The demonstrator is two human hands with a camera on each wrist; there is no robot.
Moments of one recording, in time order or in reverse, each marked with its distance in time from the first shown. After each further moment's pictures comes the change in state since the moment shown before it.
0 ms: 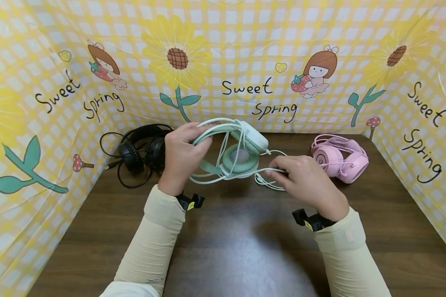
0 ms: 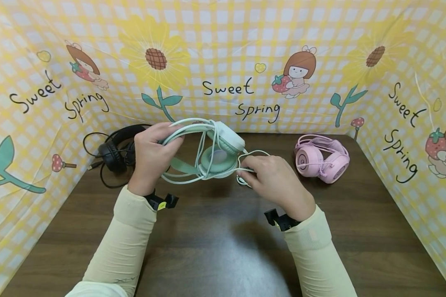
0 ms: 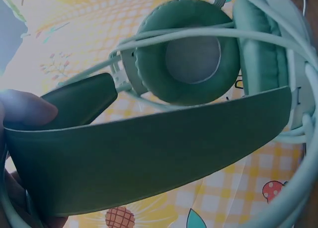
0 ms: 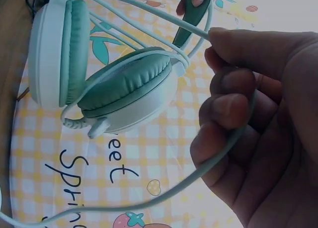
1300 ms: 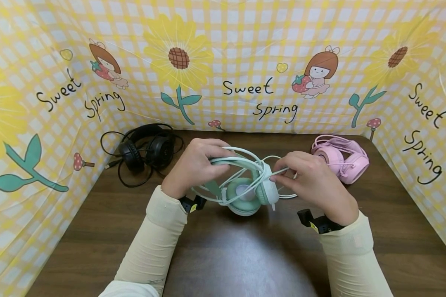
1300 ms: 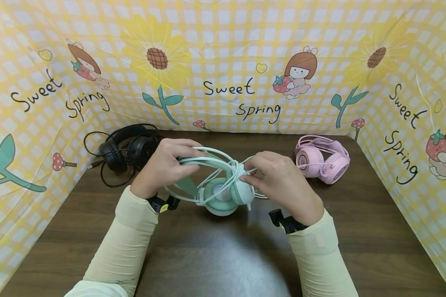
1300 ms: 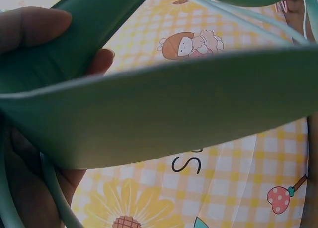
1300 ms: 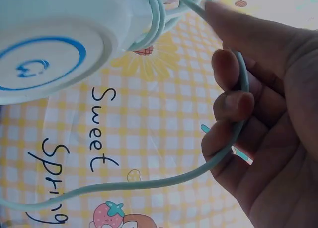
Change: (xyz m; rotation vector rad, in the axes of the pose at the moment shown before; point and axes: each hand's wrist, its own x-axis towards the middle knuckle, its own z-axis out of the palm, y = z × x) left_hand -0.011 -0.022 0.005 -0.130 -0.558 0.143; right_hand -0.004 -0.002 -0.012 0.139 0.122 -0.120
